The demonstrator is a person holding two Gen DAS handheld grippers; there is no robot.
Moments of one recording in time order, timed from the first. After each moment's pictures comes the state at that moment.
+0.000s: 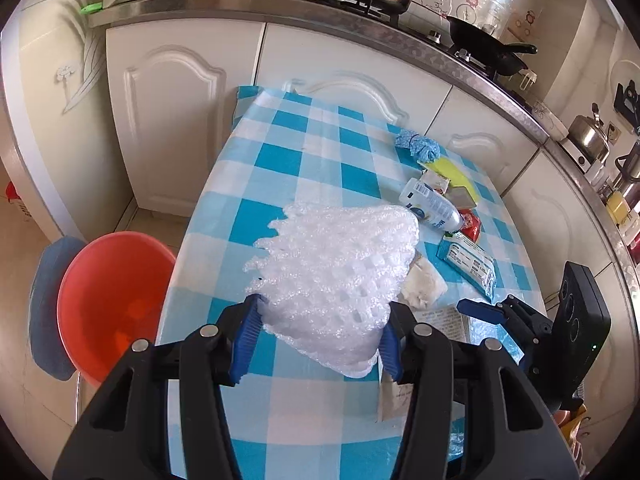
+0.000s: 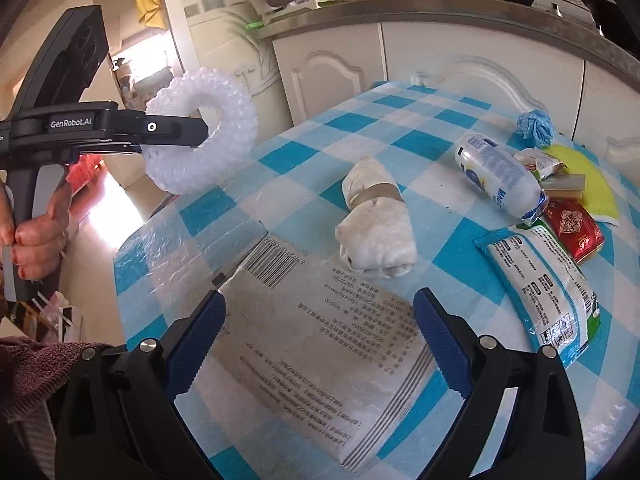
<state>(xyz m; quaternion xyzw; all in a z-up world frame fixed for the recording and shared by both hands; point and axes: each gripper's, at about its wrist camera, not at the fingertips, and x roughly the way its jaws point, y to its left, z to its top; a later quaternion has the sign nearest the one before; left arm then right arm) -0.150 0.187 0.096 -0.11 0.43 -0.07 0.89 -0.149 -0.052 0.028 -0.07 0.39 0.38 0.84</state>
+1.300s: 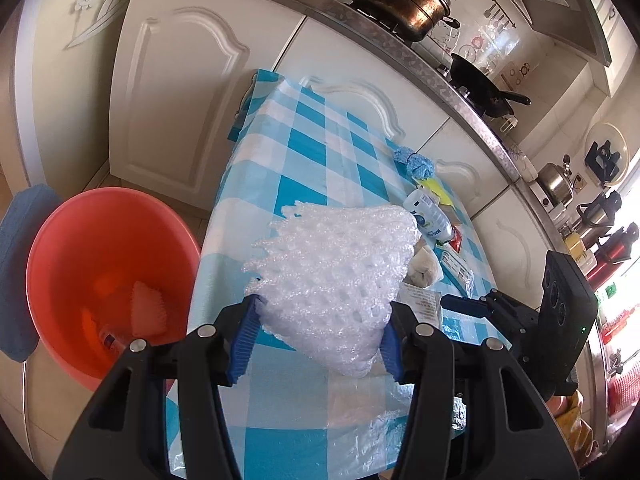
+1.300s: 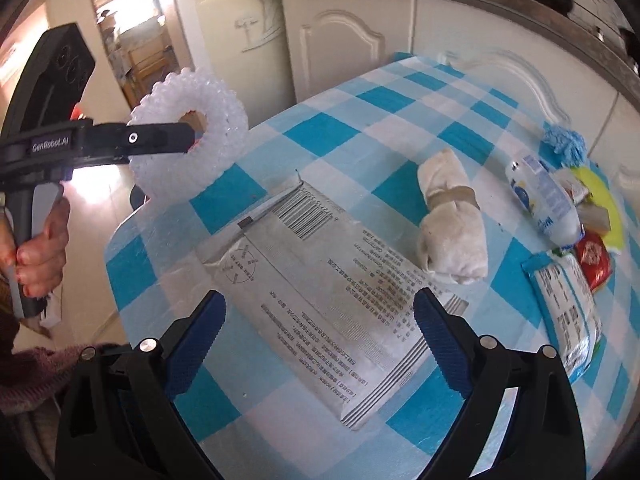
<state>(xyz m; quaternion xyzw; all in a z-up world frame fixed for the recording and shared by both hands) -0.168 0.266 0.054 -0.23 0.40 -0.13 0.88 -0.149 0.023 0.039 -0.17 0.43 0.37 0.80</state>
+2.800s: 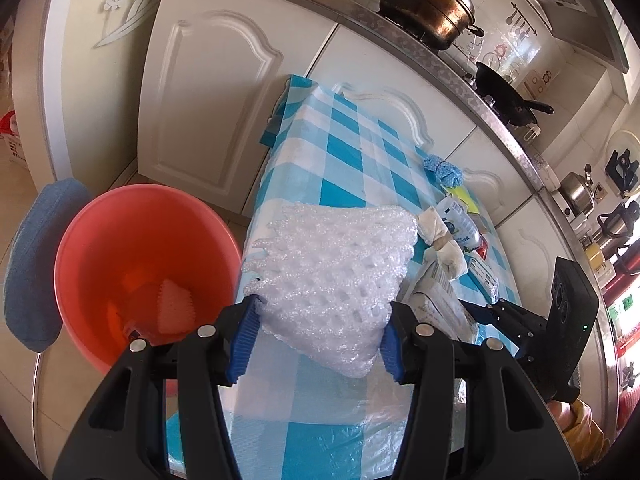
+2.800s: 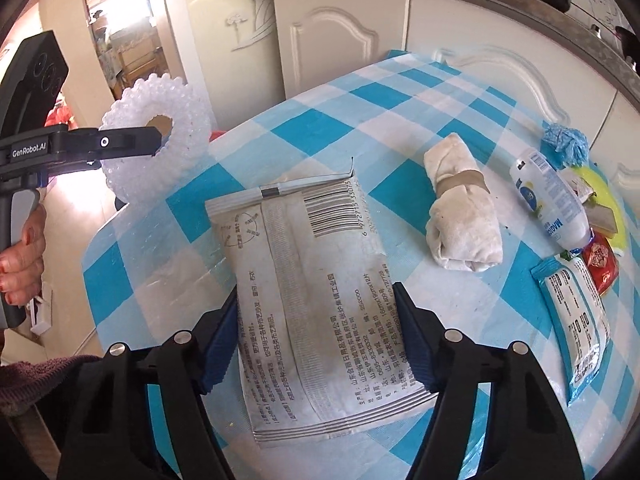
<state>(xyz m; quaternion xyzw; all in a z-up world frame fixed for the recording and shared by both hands) -0.175 0.283 0.049 -0.22 0.40 -0.08 0.88 -0.139 0.026 0.024 -0.12 0.43 0.32 0.83</state>
